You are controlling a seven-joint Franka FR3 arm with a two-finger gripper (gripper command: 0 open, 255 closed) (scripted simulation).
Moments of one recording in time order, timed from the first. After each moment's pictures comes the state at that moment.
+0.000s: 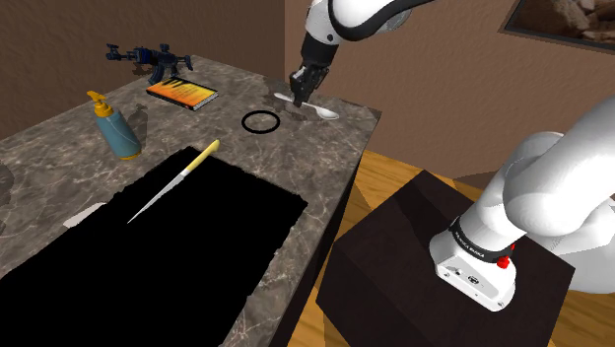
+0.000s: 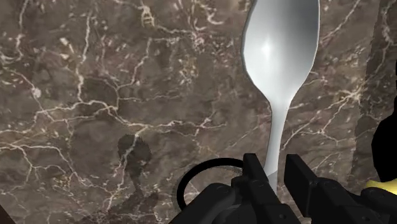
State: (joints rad) arm 0.23 -0.21 0.08 -2.27 0.15 2.29 0.01
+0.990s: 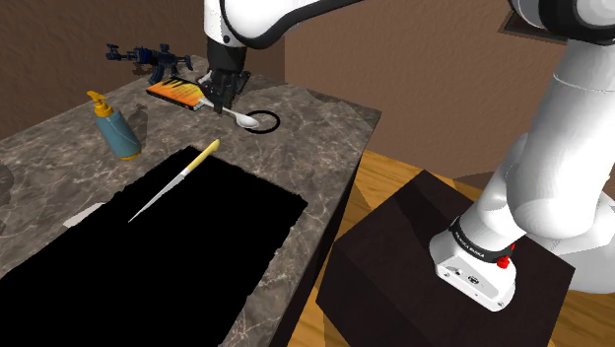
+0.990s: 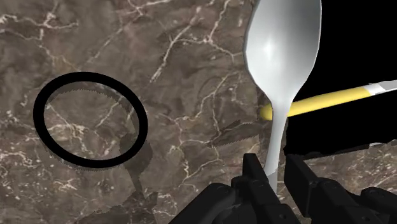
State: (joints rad) arm 0.35 0.25 0.20 -1.71 -0.01 2.21 0.34
